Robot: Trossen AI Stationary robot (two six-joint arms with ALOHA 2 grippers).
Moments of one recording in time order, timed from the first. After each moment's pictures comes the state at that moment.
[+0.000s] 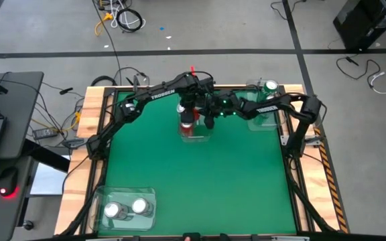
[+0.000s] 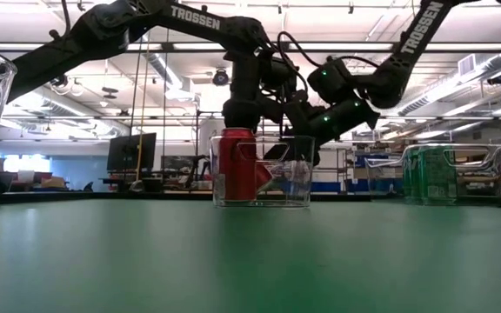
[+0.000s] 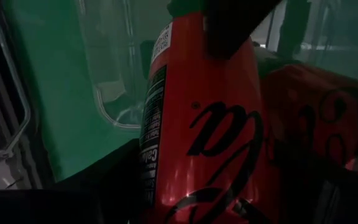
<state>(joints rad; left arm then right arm) 0.40 2.38 2.35 -1.51 -0.08 0.39 -0.49 1.81 0.83 0.49 -0.28 0.14</state>
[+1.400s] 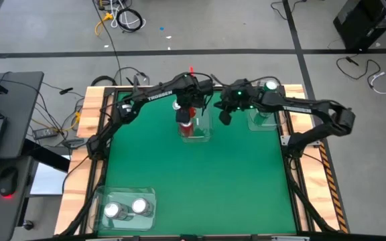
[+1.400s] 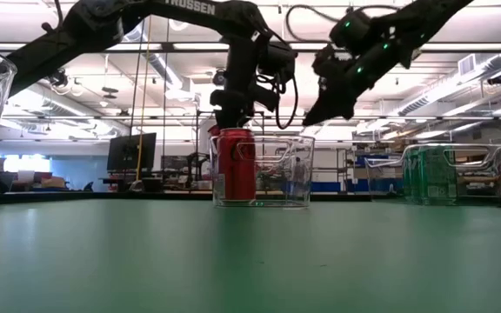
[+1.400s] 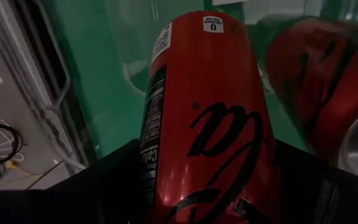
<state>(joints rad) 0.37 2.32 2.34 -1.57 -0.24 0.44 -0.51 1.39 0.90 -0.15 -0.15 -0.05</state>
